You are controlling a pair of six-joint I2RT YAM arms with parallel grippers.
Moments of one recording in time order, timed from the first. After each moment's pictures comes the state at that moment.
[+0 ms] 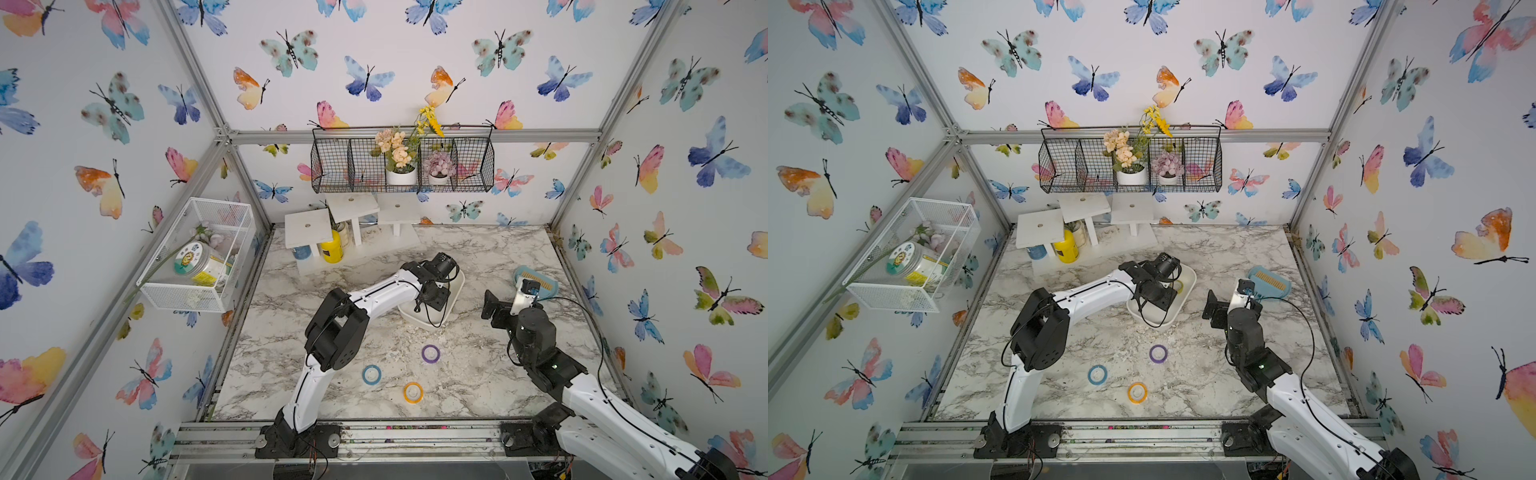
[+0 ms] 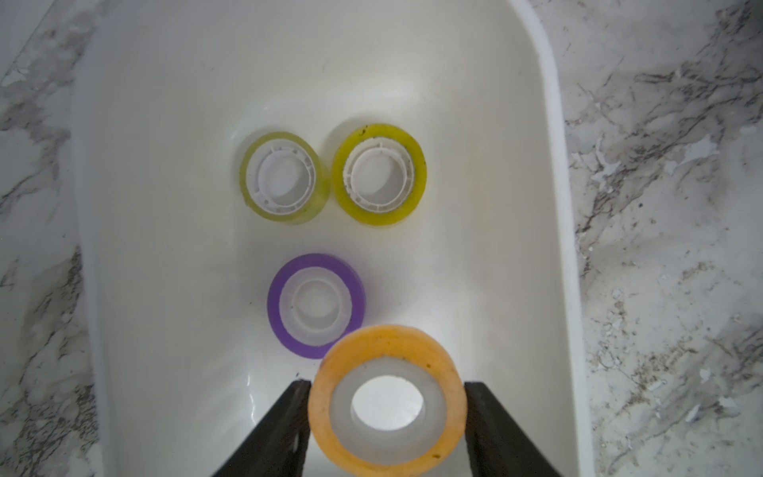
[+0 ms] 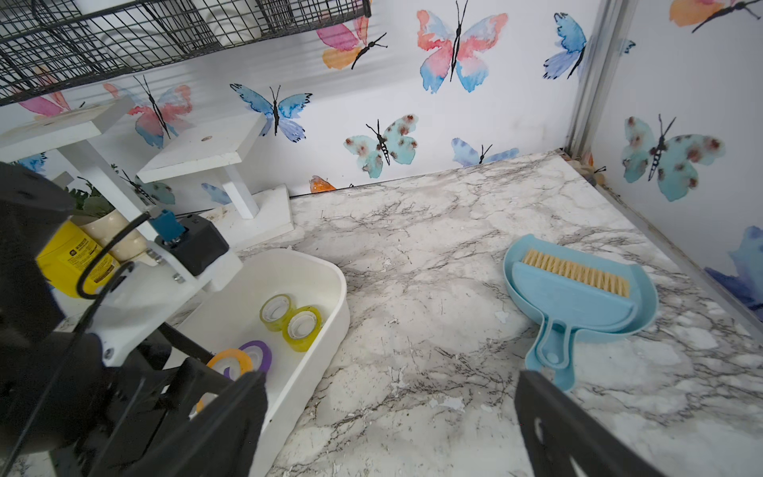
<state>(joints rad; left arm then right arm) -0.82 2.17 1.79 -0.70 -0.09 -0.17 0.54 0.82 0.41 0.12 0.47 0.31</state>
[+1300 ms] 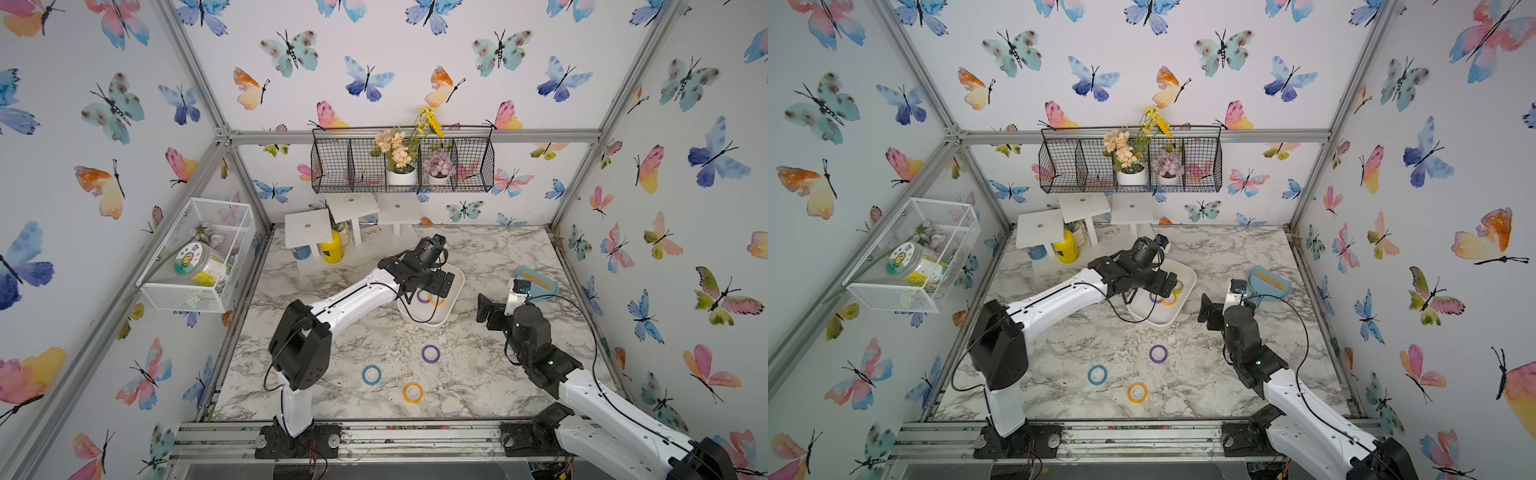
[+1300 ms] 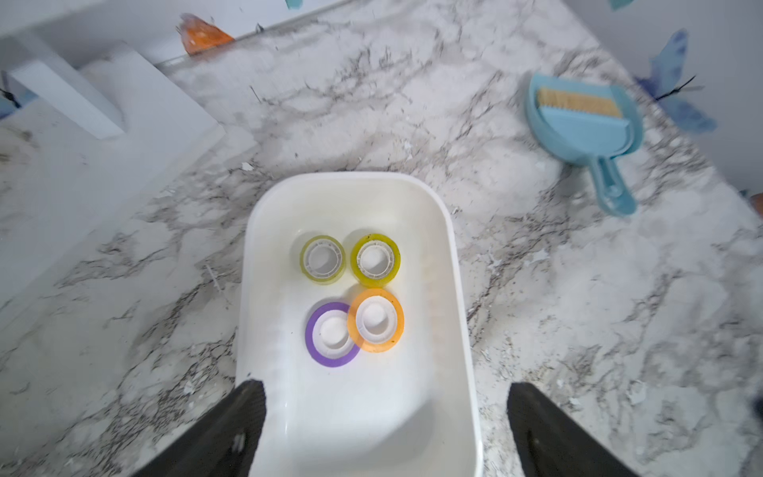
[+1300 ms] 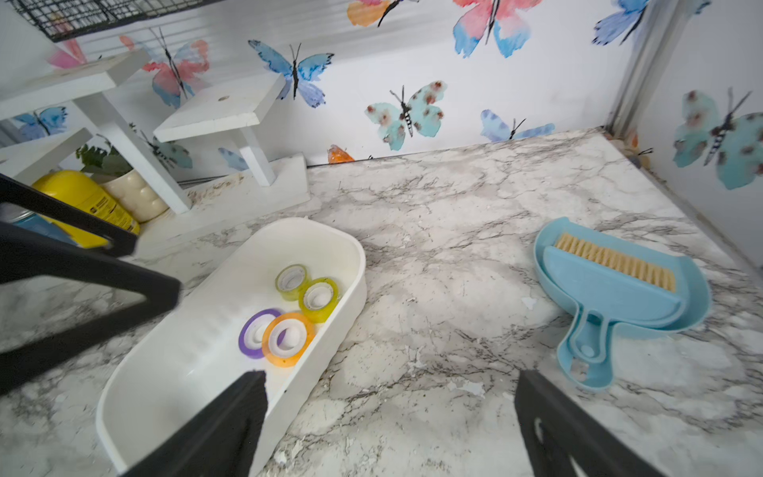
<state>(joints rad) -0.80 1.80 1.57 -0.51 -0.05 -0.23 0.54 0.89 0.43 0.09 0.34 0.31</state>
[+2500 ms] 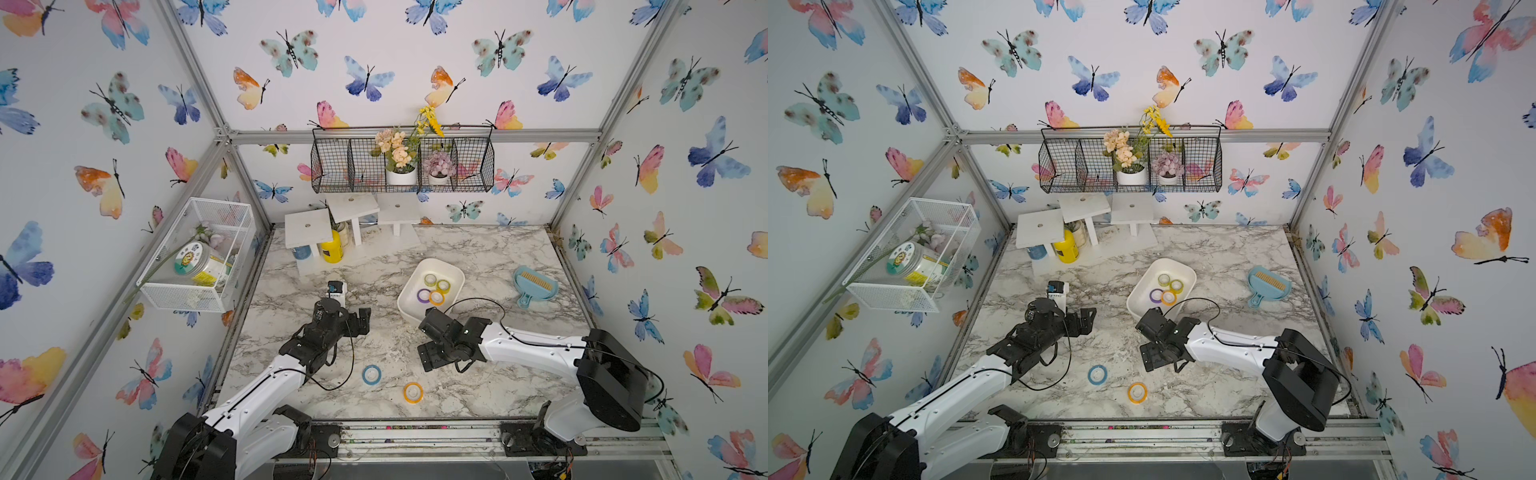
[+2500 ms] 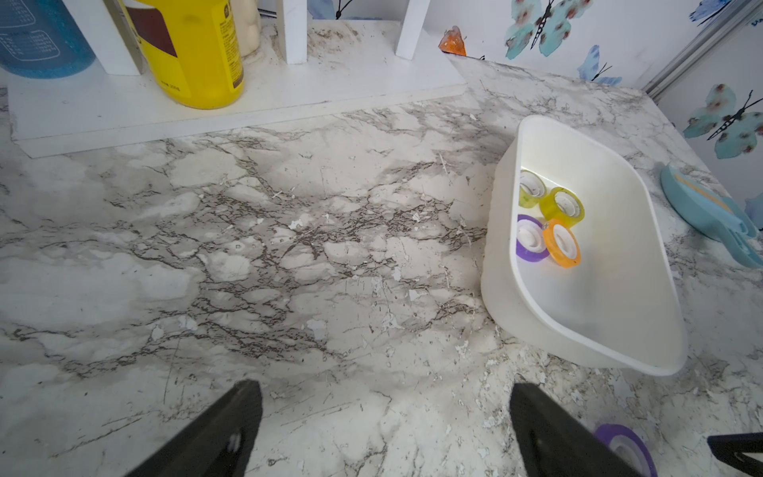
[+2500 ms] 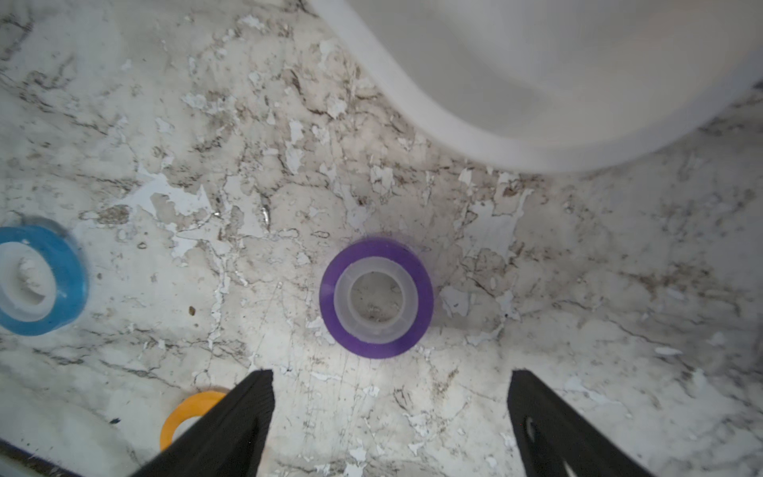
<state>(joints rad) -0.45 1.03 0.47 -0.01 -0.04 -0.34 1.00 1.57 0.95 -0.64 0.14 0.57</state>
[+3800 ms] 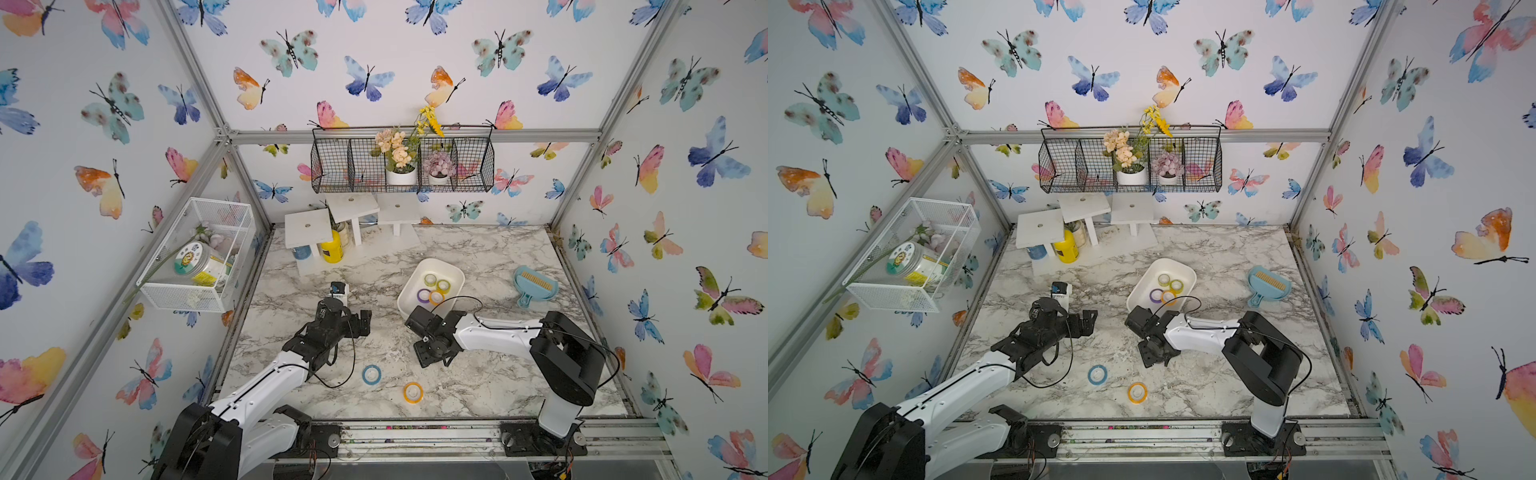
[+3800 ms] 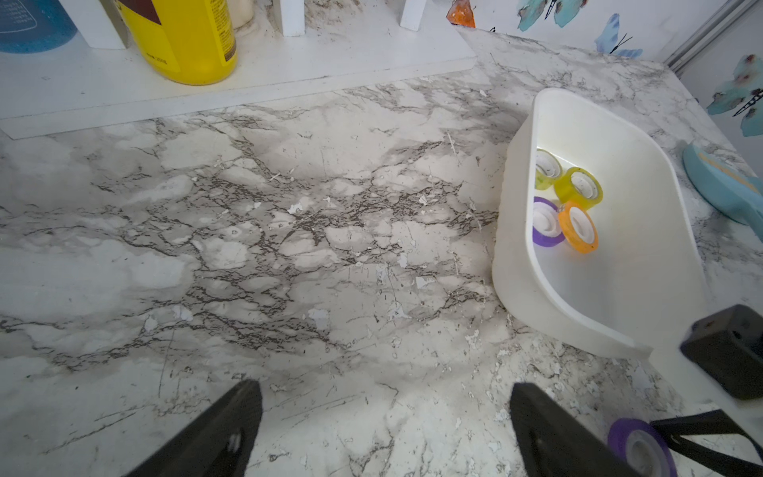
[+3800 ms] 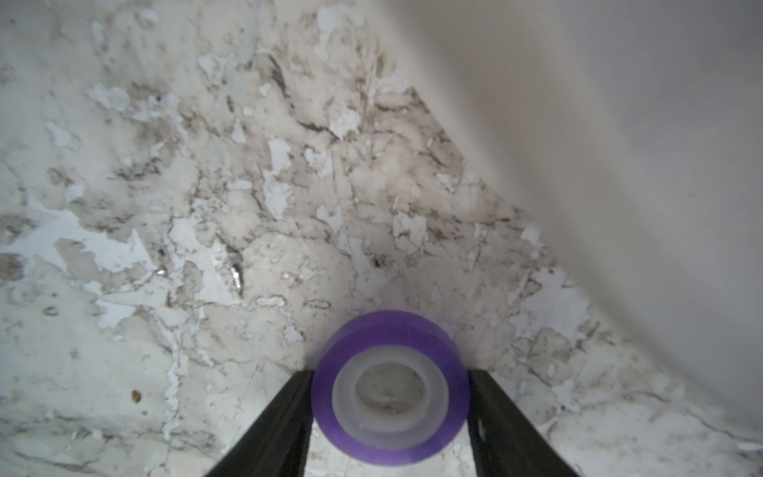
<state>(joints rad) -0.45 1.07 0.48 -0.01 -0.04 -0.33 0.99 1.78 1.06 -0.64 0.11 0.53</state>
